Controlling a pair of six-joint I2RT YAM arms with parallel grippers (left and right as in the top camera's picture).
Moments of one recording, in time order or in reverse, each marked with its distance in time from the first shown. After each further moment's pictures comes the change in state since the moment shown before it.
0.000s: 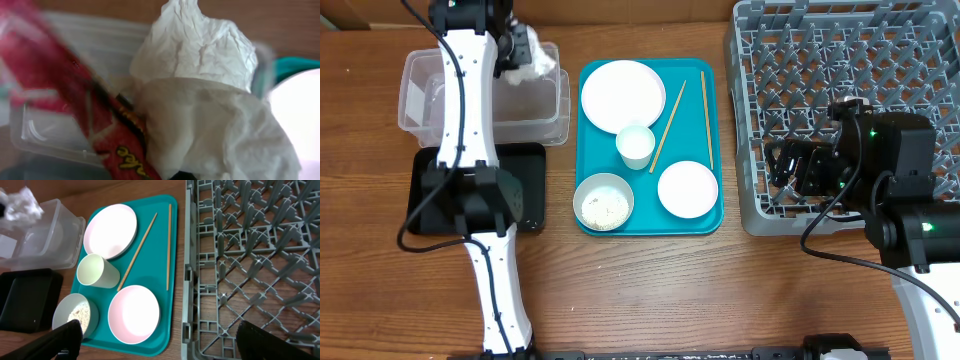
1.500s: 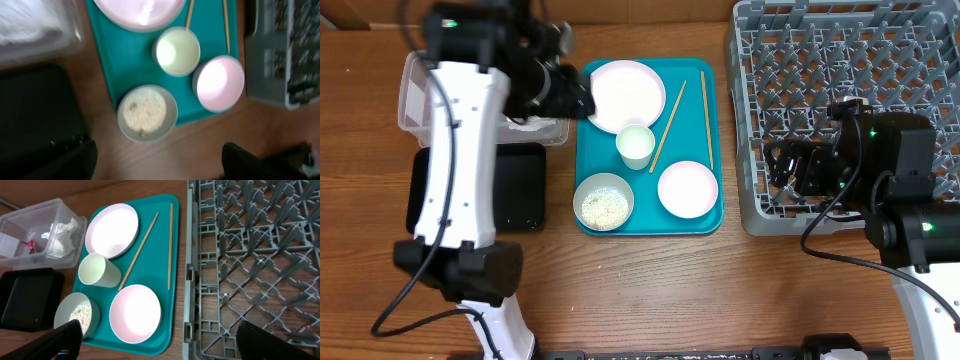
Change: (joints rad) left arm -0.193 -0.500 -0.376 -0.312 0.391 0.105; right arm 0.000 0.000 0.000 0.002 -0.008 0.001
